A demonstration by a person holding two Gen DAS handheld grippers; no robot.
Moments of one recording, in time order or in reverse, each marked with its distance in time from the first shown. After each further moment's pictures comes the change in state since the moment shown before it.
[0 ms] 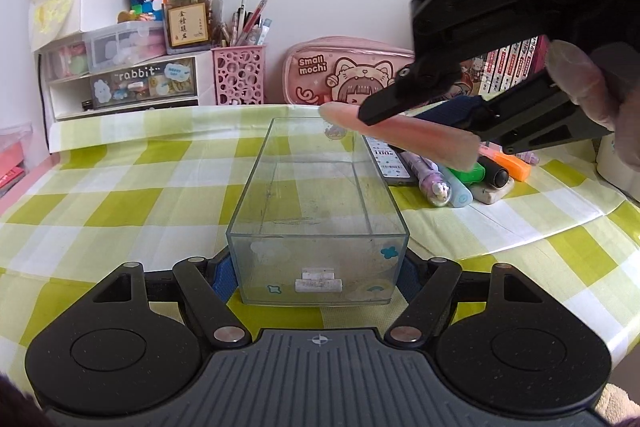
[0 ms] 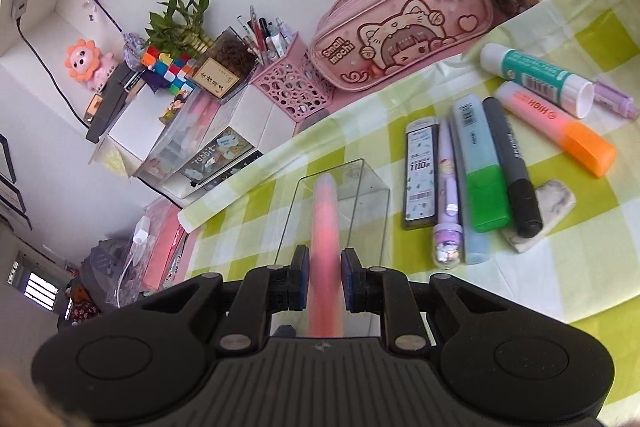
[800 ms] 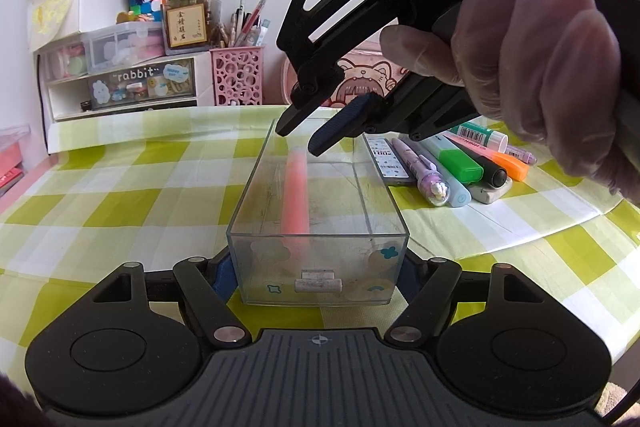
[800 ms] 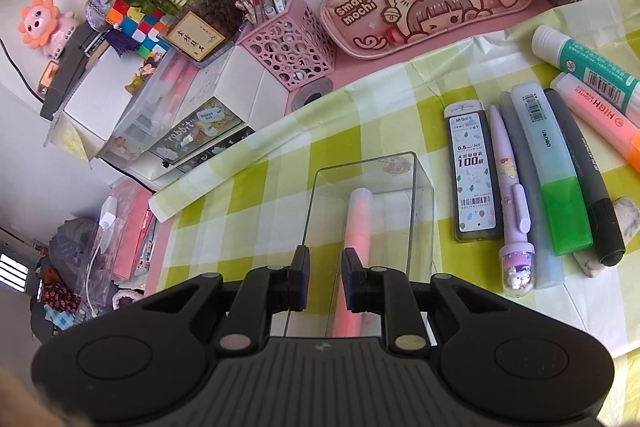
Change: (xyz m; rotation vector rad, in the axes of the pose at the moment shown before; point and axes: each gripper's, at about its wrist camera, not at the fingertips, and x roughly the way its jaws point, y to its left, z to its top) left arm 0.000 -0.001 0.000 0.003 -0.004 0.000; right arm 0.047 0.034 0.020 -0.008 0.093 -0.090
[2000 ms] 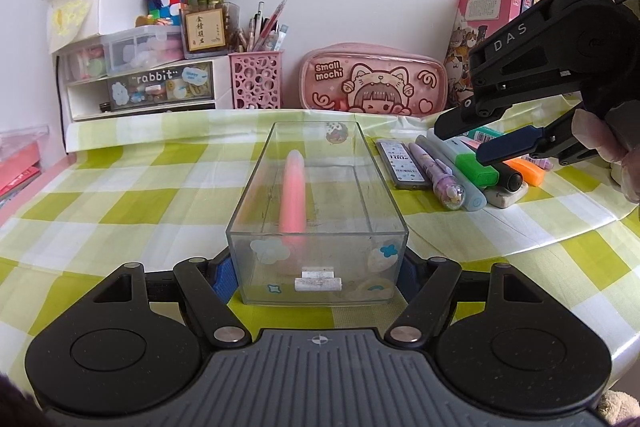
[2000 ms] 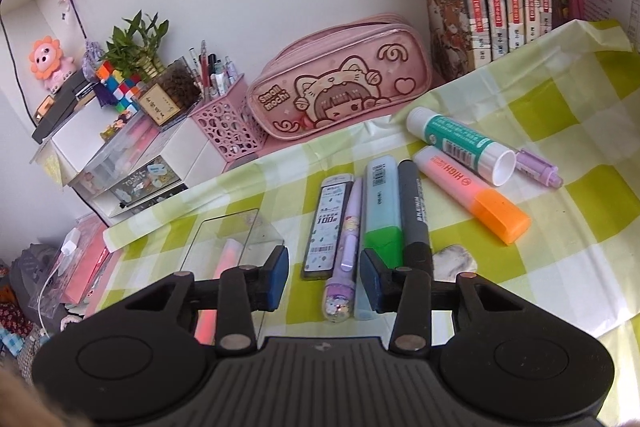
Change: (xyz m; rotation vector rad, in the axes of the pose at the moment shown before) left arm -0.003 -0.002 -0.004 -0.017 -0.023 0.057; right arm -0.051 -0.069 -0.029 -0.104 -0.257 -0.103
